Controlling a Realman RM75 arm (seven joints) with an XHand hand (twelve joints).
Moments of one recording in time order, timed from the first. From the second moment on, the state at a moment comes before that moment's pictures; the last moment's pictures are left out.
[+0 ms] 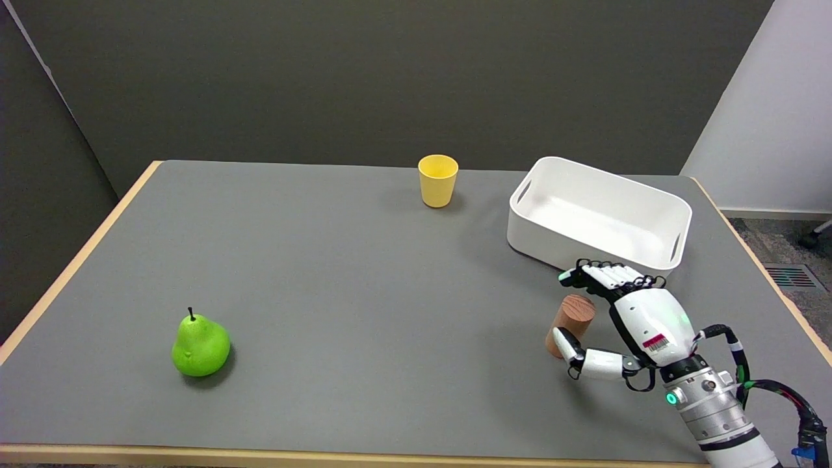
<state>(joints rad) -0.55 -0.87 -1.98 1.38 0.88 1.23 0.06</state>
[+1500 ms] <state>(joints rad) -0.48 -0.89 -1.99 1.31 0.82 1.22 0.06</state>
